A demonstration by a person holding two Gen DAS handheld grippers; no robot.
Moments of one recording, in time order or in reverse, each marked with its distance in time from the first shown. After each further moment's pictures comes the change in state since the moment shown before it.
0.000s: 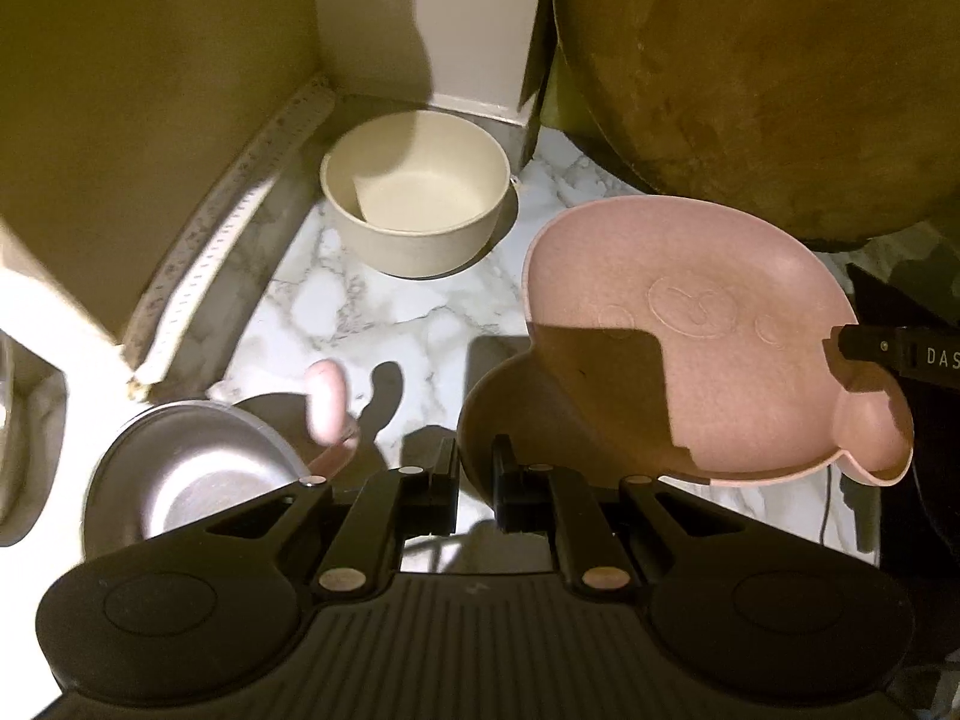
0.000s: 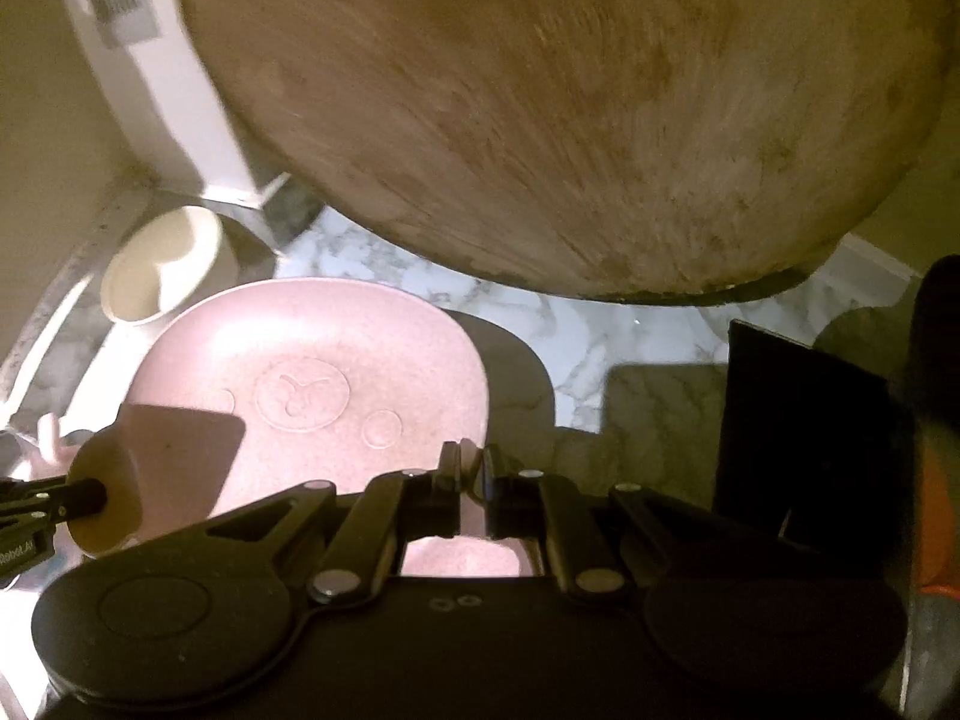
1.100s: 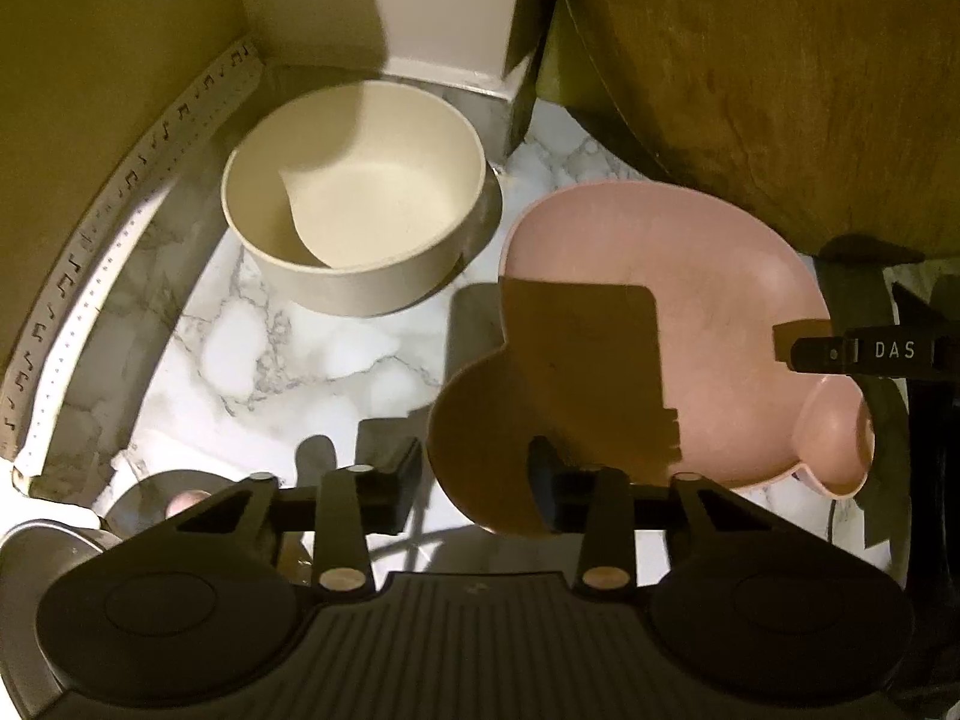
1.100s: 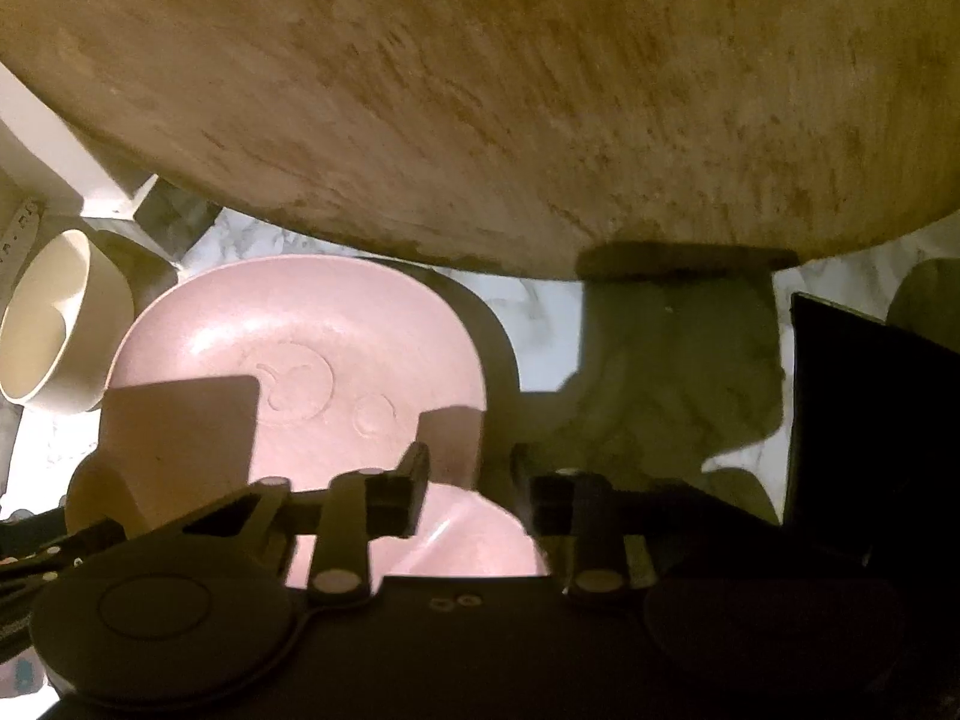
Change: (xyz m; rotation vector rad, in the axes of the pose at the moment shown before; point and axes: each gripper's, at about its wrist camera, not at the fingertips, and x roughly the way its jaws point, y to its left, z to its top) left arm 0.084 -0.016 0.037 -0.009 0.083 -0.014; right arm 0.108 -0.038 0.037 0.117 0.157 -0.004
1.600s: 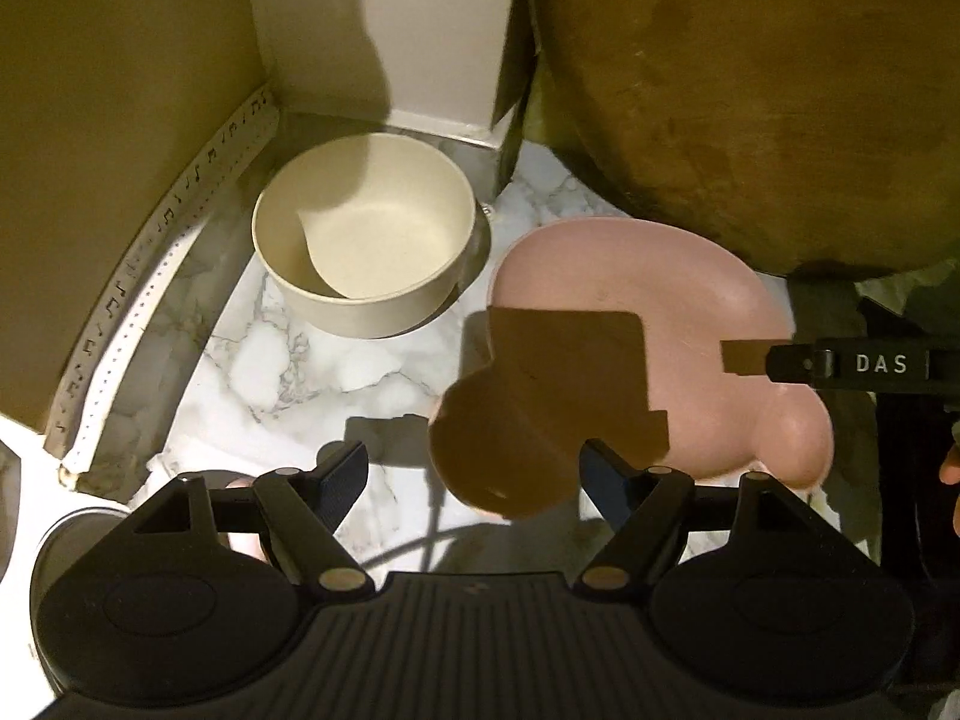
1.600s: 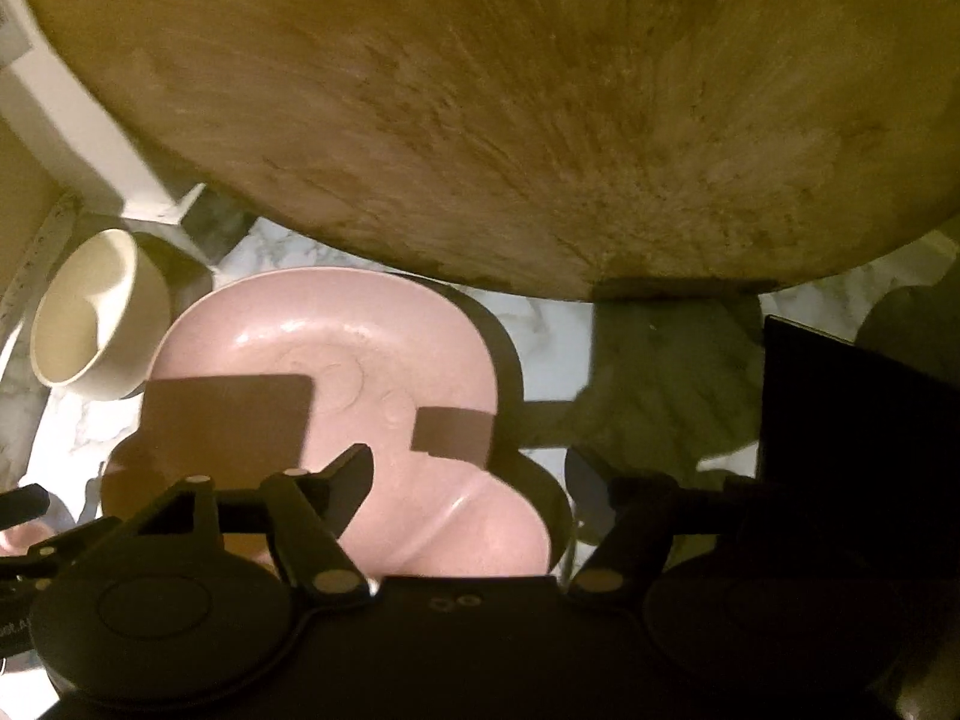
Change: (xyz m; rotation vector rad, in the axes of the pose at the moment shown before) left arm -0.035 0.002 0.002 0.002 -0.046 -0.002; right arm -0.026 0.009 0.000 -0.033 -0.030 -0.003
